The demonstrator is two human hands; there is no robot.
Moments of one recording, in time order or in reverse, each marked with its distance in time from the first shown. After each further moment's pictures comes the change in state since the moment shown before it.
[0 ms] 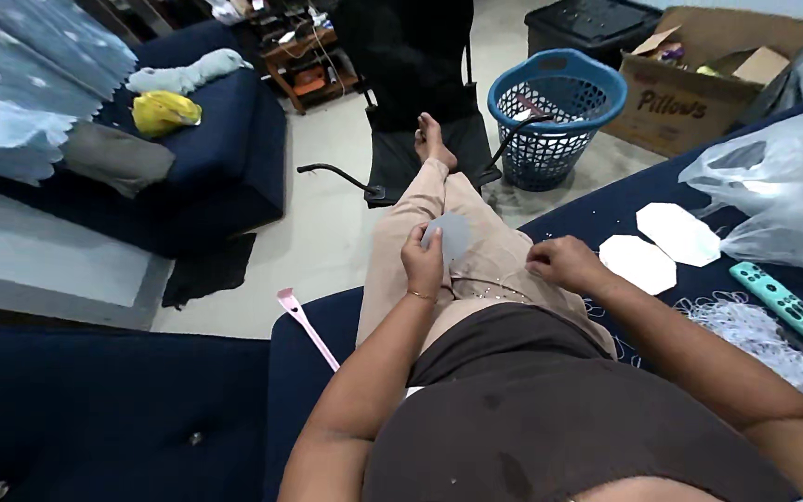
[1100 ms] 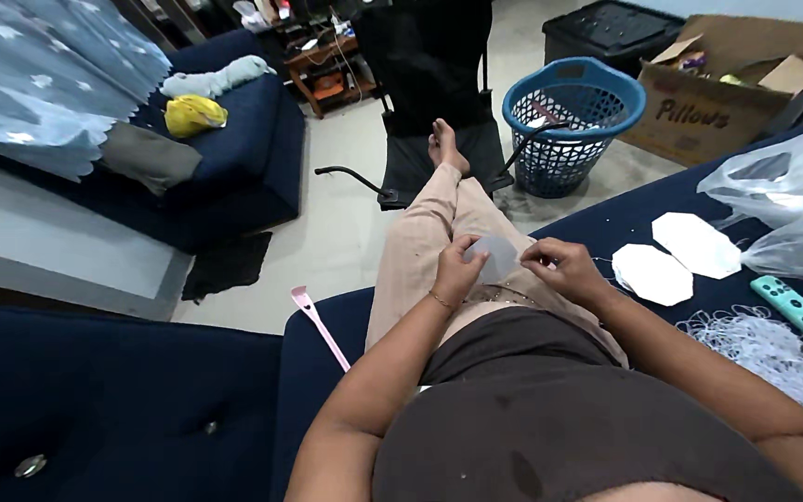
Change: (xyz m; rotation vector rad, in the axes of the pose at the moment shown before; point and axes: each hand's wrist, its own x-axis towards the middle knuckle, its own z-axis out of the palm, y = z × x) left_hand -0.009 0.008 0.013 -0.003 -0.411 0.057; right_hand 0.005 0.000 0.032 0.301 0.502 -0.470
